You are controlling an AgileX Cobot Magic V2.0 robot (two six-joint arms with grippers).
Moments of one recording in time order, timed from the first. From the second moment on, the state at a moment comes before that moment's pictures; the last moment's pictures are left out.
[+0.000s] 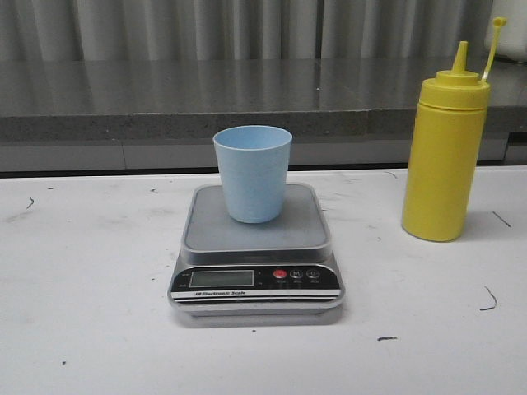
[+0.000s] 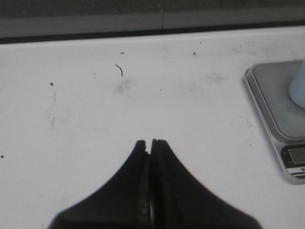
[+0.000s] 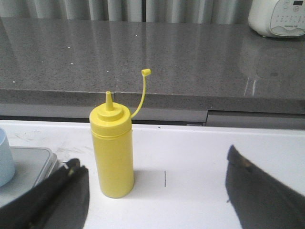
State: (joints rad) left arm -0.14 0.59 -0.60 0.05 0.64 -0.10; right arm 0.04 0.36 -0.49 0.03 0.37 0.02
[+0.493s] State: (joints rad) left arm -0.12 0.03 -0.34 0.02 0.46 -0.11; right arm 0.04 0.36 -0.47 0.03 0.37 0.02
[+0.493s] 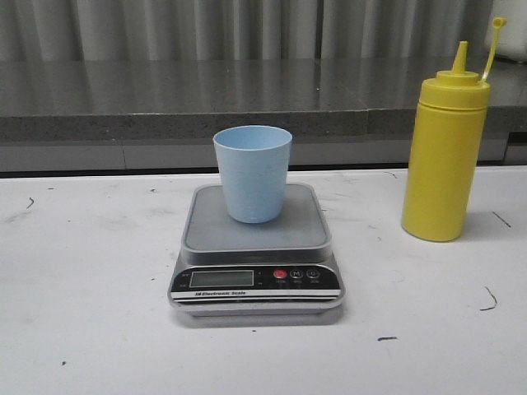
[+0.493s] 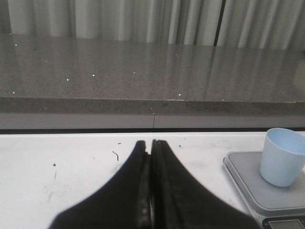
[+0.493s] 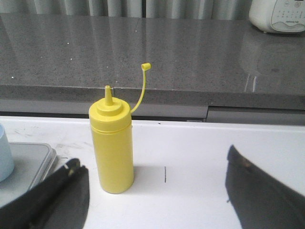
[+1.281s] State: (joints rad) left arm -0.12 0.01 -0.33 0.02 0.45 -0.11; right arm 0.22 1.20 -0.47 0.03 -0.21 0.02
